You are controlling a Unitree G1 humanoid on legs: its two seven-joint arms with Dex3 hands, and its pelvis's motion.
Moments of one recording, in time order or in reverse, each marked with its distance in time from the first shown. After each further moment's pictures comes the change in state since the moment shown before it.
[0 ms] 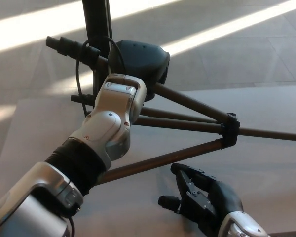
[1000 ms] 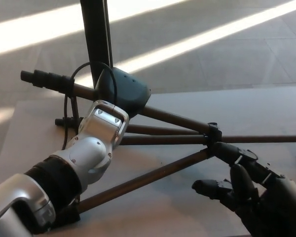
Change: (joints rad) left_arm 0.054 0.139 -0.273 -0.008 0.060 0.030 0.019; right_arm 0.277 -0.203 -0.016 -0.491 0.177 -0.161 0.209
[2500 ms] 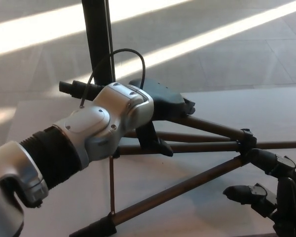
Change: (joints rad) left_arm -0.169 0.096 -0.156 -0.210 -0.445 -0.172 -0.424; right_arm 0.164 -0.064 -0.148 0.011 0.038 -0.247 0.248
